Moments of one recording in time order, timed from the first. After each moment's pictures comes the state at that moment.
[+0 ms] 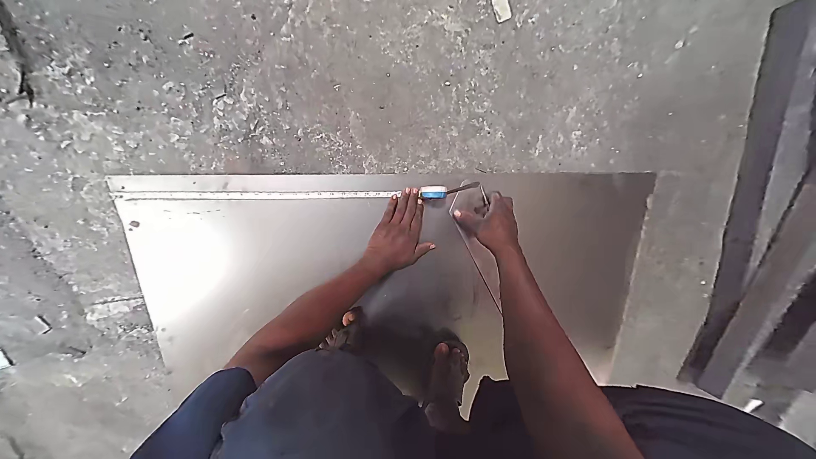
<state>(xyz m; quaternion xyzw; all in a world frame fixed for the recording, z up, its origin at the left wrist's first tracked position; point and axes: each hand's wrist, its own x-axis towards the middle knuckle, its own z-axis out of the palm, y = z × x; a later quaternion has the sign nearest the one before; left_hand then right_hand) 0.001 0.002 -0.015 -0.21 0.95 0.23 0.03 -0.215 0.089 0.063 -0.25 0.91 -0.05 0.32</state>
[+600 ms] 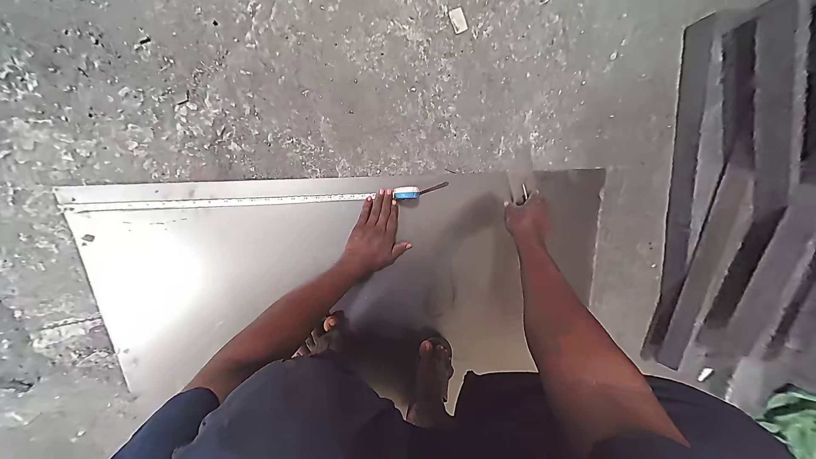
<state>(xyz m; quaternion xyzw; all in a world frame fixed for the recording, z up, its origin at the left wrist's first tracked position) -0.001 0.004 -0.021 -0.21 0.95 0.22 0.03 -0.306 0.141 0.079 -0.11 0.98 0.08 0.17</state>
